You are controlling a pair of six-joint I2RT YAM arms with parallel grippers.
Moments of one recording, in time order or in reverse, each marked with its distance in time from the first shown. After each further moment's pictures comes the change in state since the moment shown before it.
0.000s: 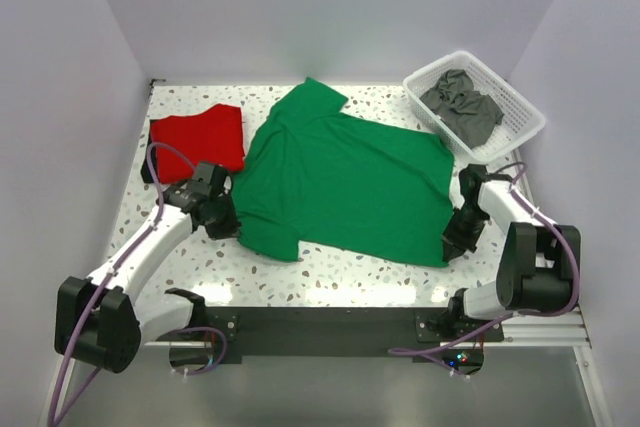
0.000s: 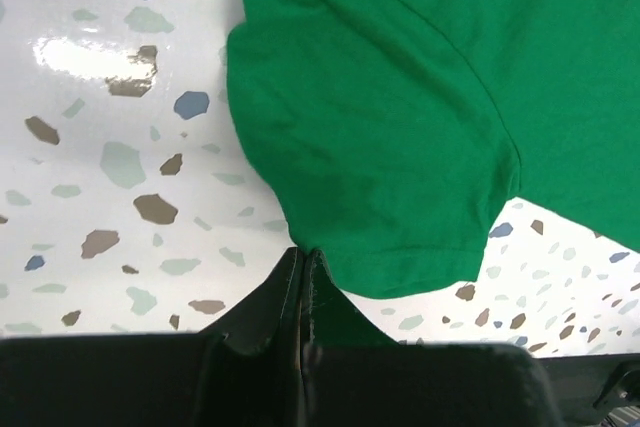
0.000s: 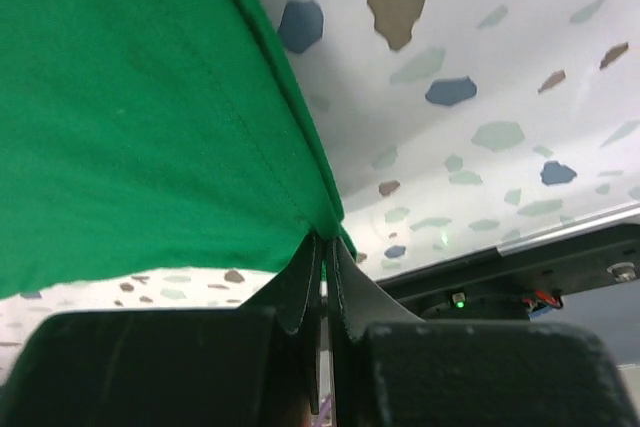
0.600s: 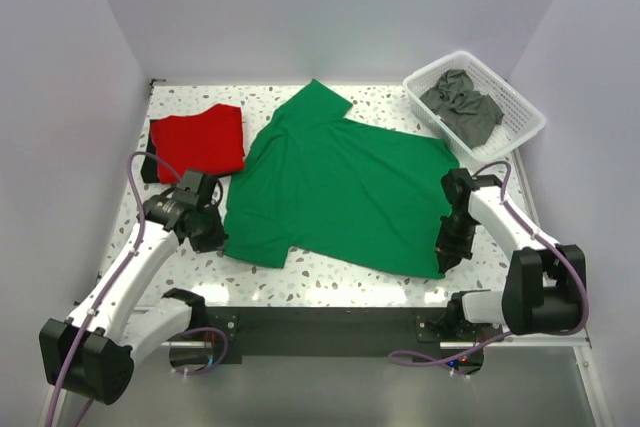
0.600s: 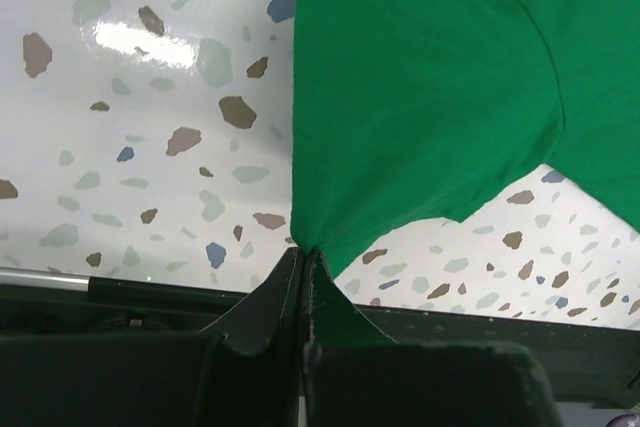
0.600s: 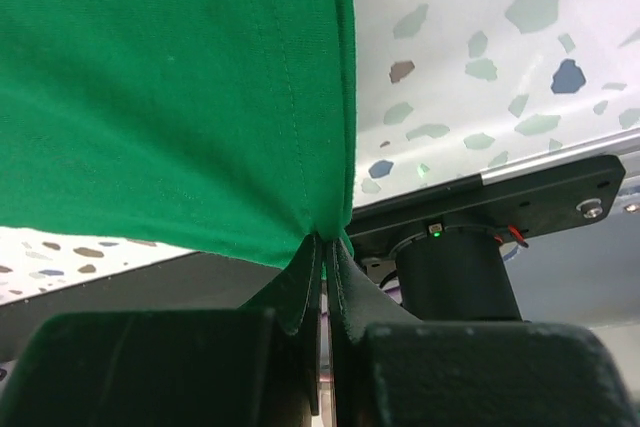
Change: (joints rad) left arm 0.000 -0.169 0.050 -0.272 -0.075 -0.003; right arm 0.181 -0.116 0.008 -0.179 0.006 -0.013
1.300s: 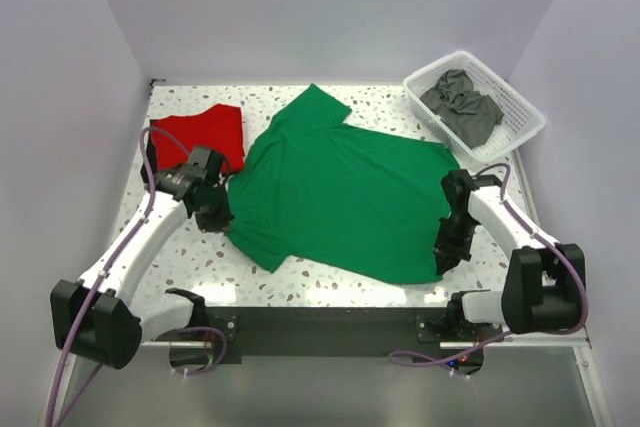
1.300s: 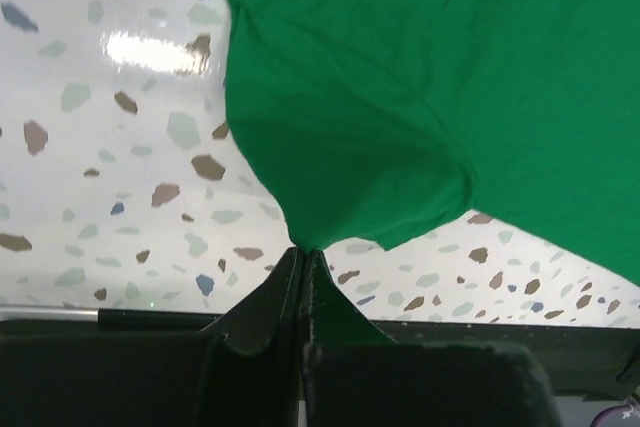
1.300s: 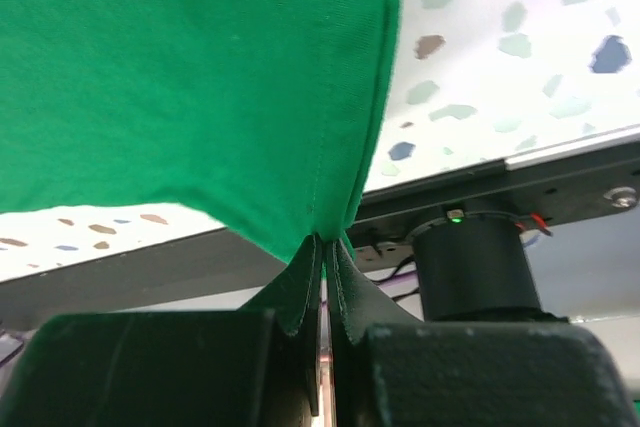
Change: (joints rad) left arm 0.000 0.162 0.145 -0.001 0.017 0.060; right arm -0.003 -0.015 0.000 -0.034 -0.041 0.007
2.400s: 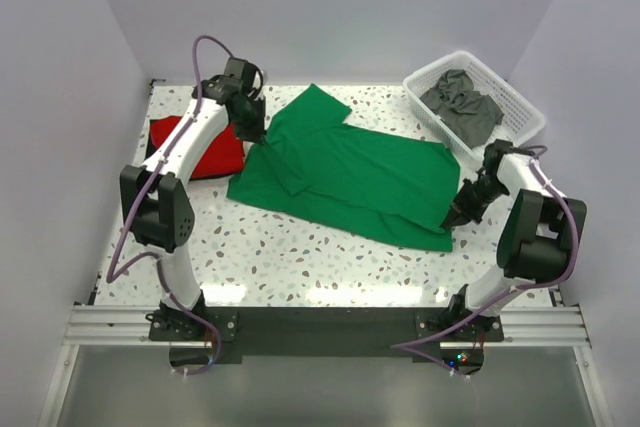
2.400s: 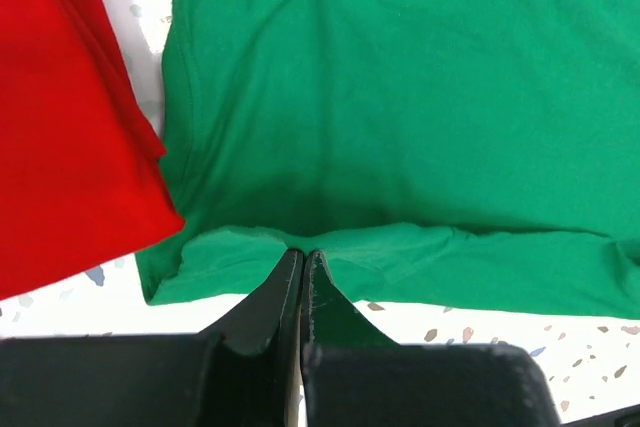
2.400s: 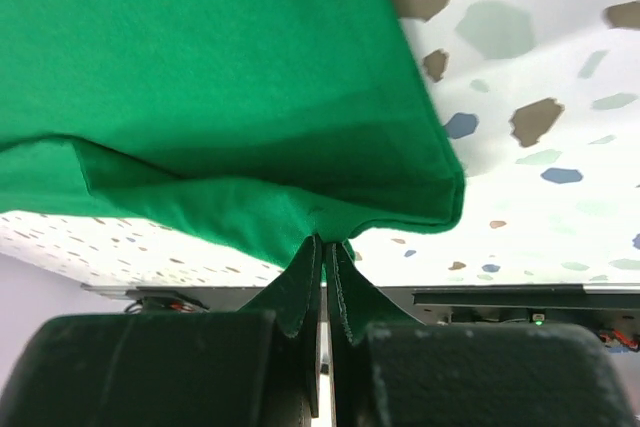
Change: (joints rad) left arm 0.000 0.738 0.821 0.128 0.079 0.286; right arm -0.323 0.312 0.257 0.173 -0.252 -0.082
